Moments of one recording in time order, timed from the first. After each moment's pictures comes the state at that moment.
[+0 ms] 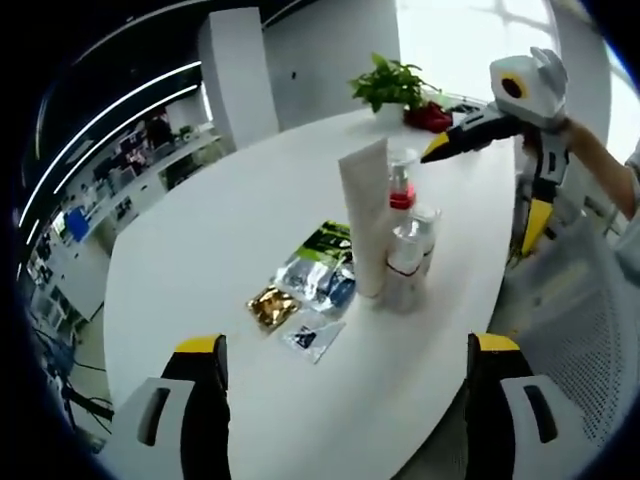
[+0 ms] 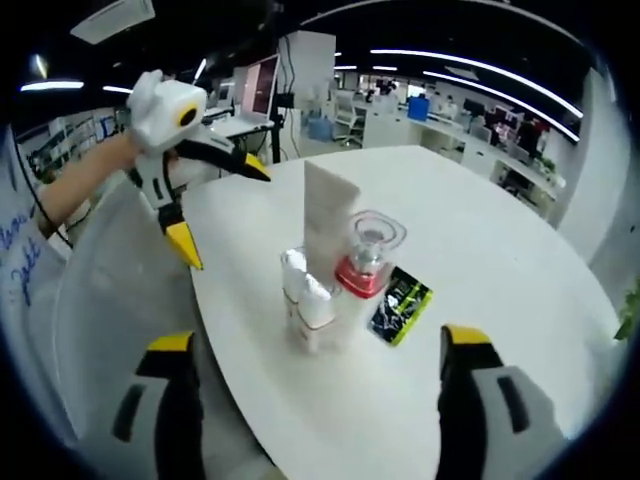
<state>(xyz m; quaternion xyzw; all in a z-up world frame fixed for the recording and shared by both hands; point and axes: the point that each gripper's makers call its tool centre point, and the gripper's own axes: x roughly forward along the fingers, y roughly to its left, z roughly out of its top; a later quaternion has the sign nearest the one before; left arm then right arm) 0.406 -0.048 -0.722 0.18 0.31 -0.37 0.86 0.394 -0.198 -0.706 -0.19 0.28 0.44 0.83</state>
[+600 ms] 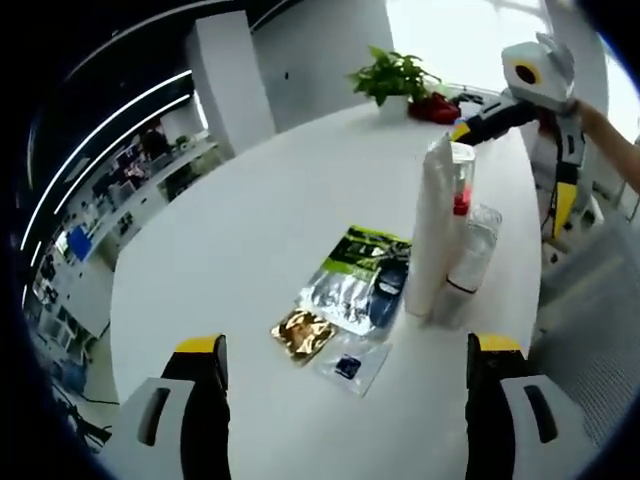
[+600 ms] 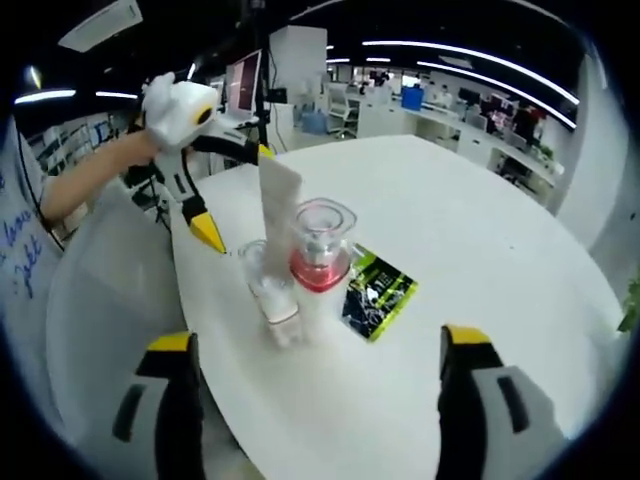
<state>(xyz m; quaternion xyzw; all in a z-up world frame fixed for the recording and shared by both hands) 0.470 -0.045 -0.733 0.21 0.29 -0.36 0.86 0.420 -0.216 -0.715 -0.18 0.31 0.44 0.82</state>
